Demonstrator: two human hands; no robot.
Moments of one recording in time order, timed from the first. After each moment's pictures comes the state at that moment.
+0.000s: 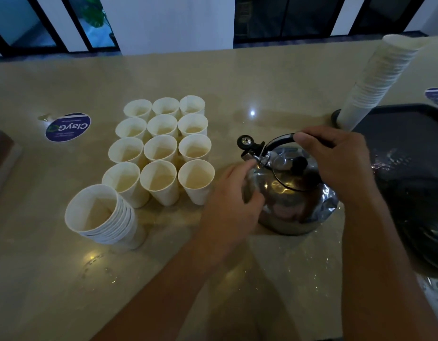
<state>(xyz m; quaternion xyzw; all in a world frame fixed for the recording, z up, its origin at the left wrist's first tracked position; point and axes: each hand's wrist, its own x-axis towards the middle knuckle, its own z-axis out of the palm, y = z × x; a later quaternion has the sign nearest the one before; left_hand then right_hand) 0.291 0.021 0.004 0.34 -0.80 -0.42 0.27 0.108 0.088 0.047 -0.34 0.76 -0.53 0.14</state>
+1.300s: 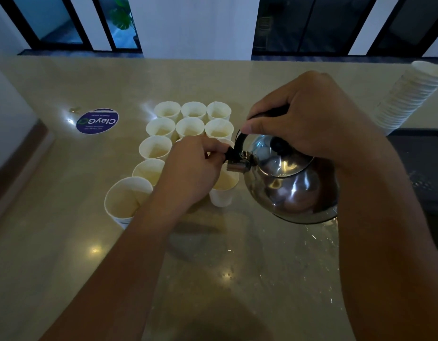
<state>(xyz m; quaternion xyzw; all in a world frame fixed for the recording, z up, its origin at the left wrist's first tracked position) 0.348 -0.051 0.069 0.43 -0.79 -0.33 0.28 0.176 0.021 0.145 -0.62 0.71 -0.31 0.11</state>
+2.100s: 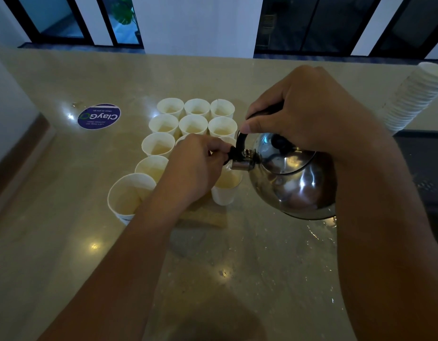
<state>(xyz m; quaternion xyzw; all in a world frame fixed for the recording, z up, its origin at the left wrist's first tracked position) 0.350 -0.059 0.063 0.42 -0.78 -0.37 0.27 0.184 0.009 0.151 -0.62 0.73 -0.25 0.13</state>
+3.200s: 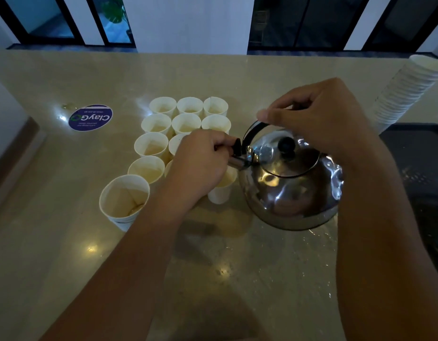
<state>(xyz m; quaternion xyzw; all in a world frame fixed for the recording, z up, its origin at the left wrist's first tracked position) 0.333 -0.056 0.063 0.40 -0.79 -0.37 0.27 0.158 0.027 0.121 -0.53 0.74 -0.40 0.13</state>
